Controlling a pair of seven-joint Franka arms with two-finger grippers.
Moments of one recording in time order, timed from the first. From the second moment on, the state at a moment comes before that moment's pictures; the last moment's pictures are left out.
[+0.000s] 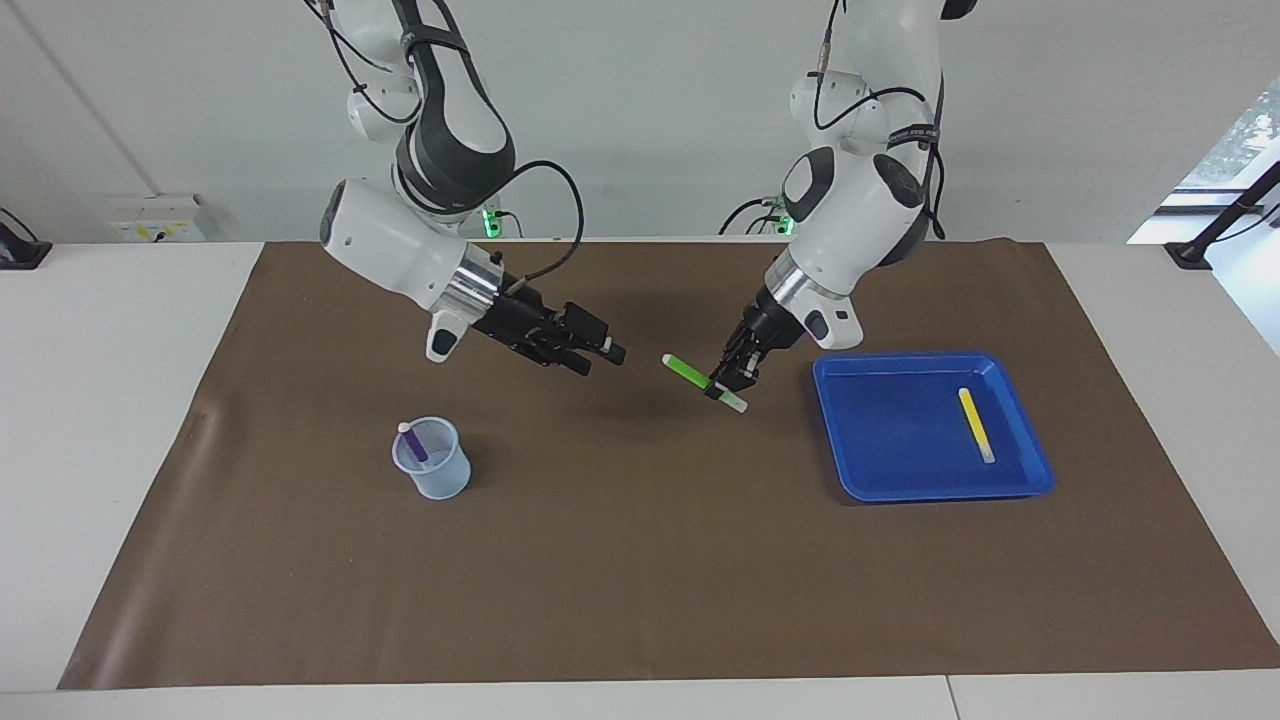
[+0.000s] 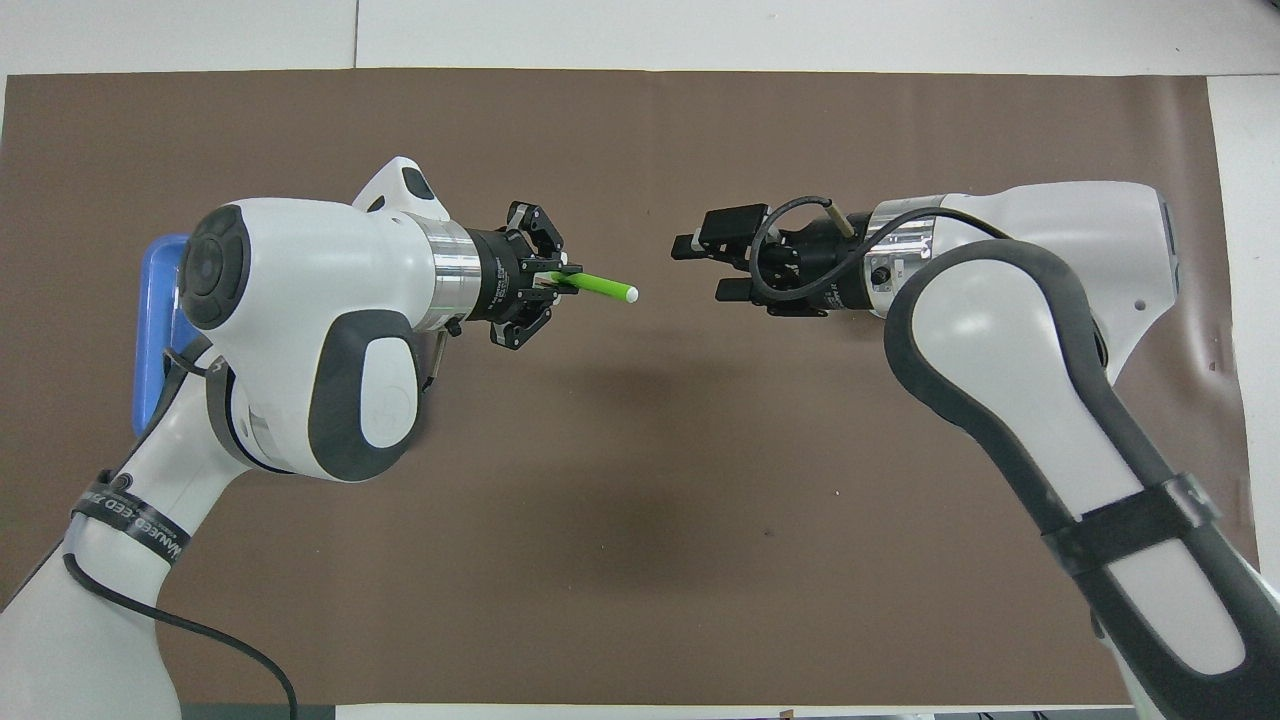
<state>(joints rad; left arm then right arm) -0.45 0.17 -0.08 -1.88 -0.55 2.42 -1.38 0.34 0.15 -0.03 -1.89 1.06 2.23 0.11</state>
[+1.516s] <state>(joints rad) -0.56 0.19 -0.08 -1.88 -0.56 2.58 -1.59 0.35 0.13 -0.03 -1.92 1.10 2.23 0.13</state>
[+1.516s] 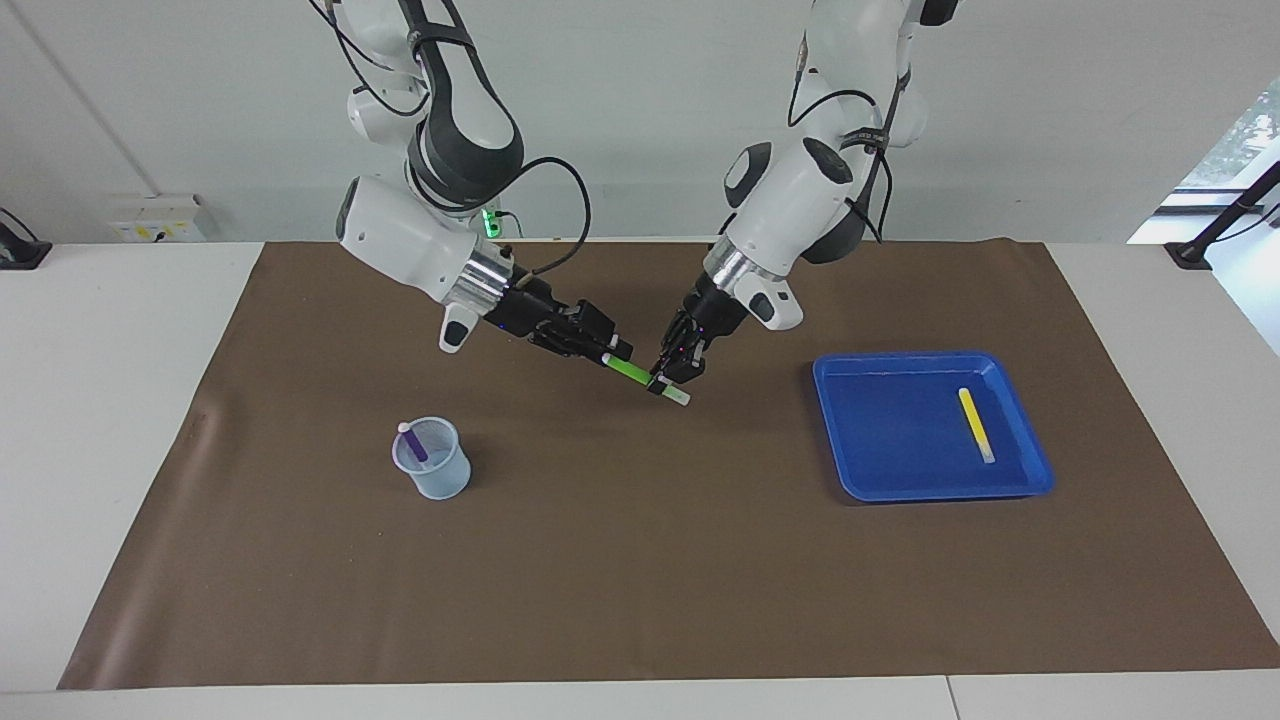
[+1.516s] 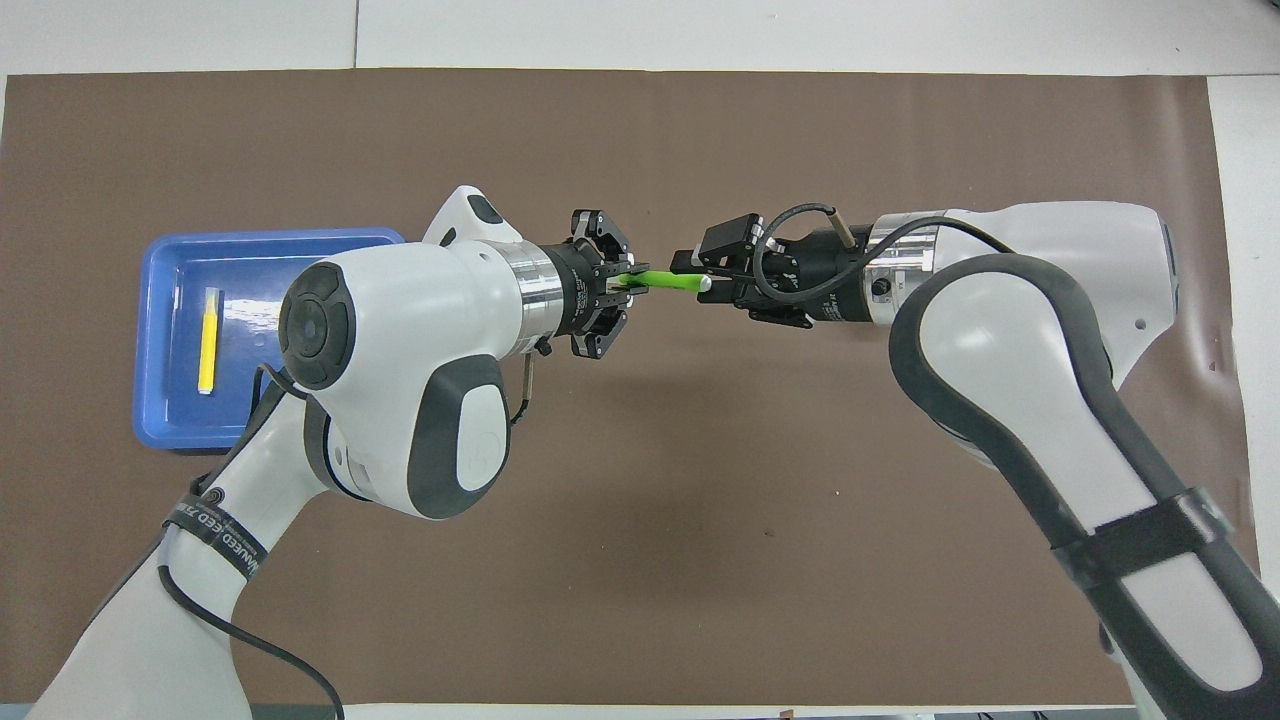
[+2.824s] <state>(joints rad) -0.53 0.20 -0.05 -1.89 -0.47 2.50 -1.15 0.22 0.15 -0.04 -1.73 0.73 1.99 0.13</state>
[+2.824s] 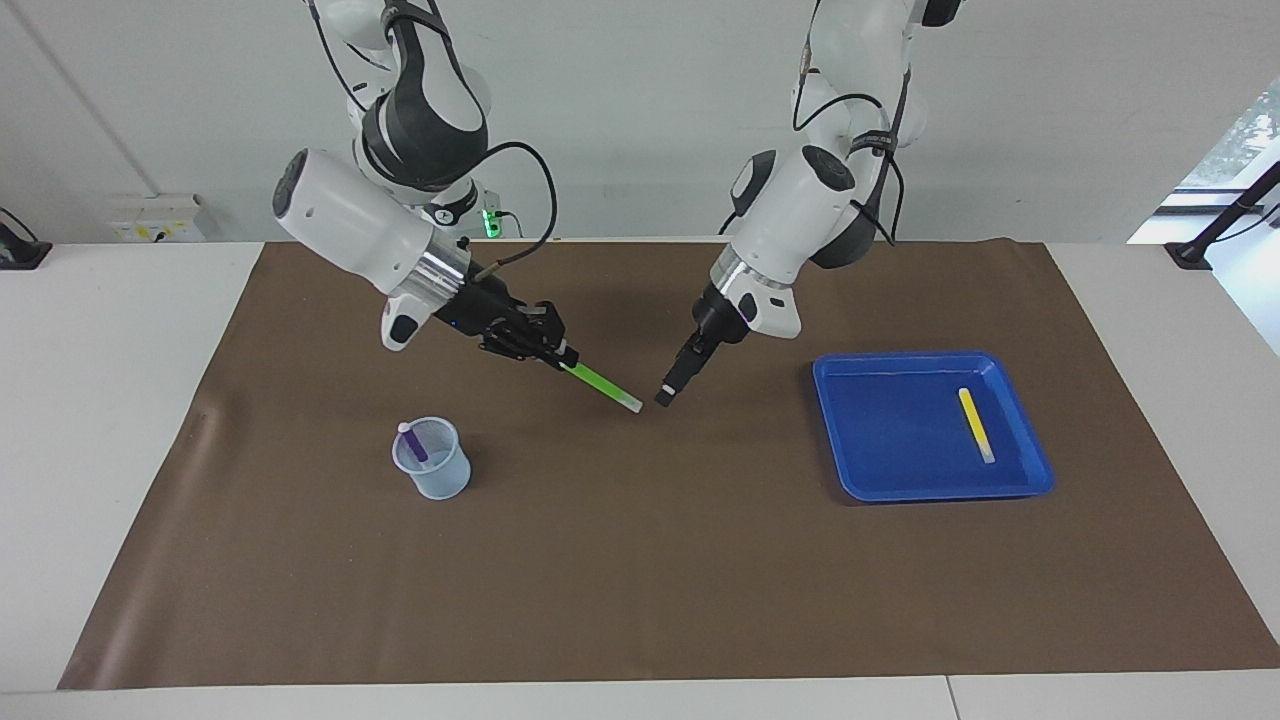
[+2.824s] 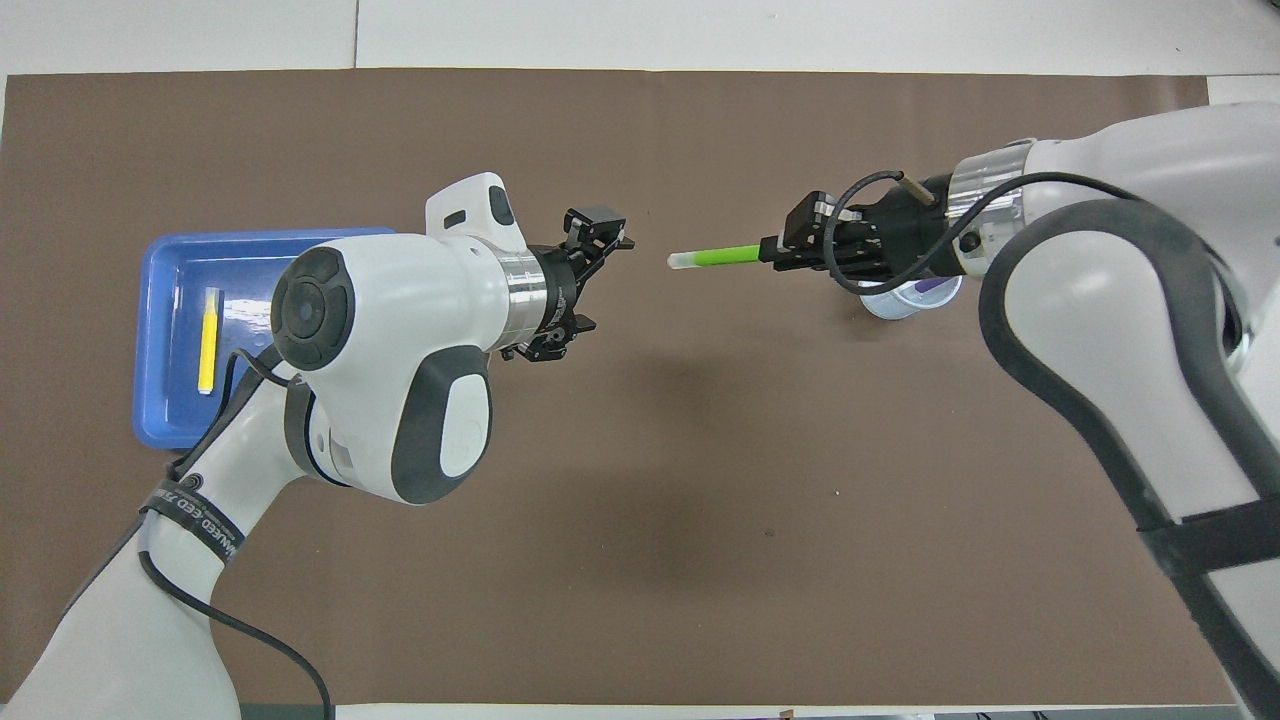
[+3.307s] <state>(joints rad) -0.30 0.19 -0.05 -1.94 -0.34 2.38 -0.70 0.10 0.24 -0.04 -1.50 0.21 1.74 -0.20</state>
